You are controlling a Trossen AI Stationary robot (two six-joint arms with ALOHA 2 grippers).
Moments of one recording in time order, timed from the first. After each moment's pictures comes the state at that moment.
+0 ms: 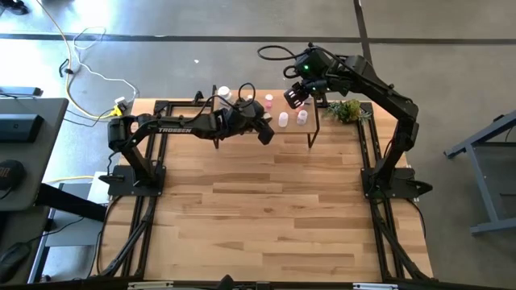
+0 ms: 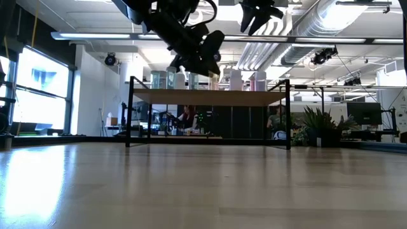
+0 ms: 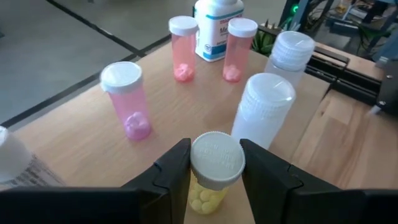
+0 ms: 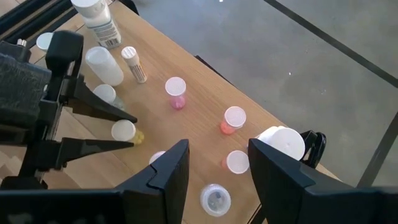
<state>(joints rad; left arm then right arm) 0.40 1.71 1.22 -0.02 -0.33 -0.22 -0.44 1.75 2.18 -1.36 0.28 0.31</state>
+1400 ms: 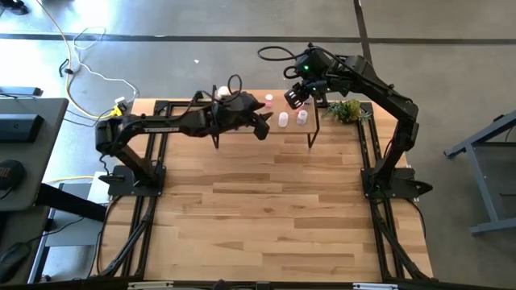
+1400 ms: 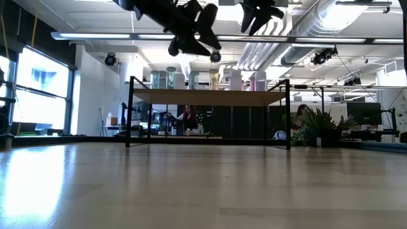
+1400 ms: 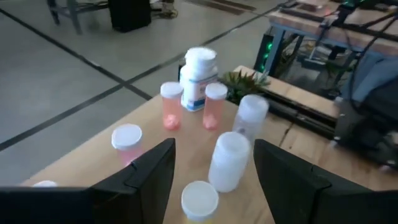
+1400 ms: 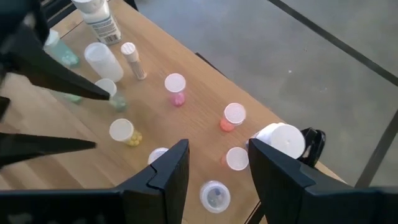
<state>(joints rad) 0.40 1.59 1.22 0.02 -0.29 -0.19 -0.44 1.75 2.18 -1.37 0.28 0.31</state>
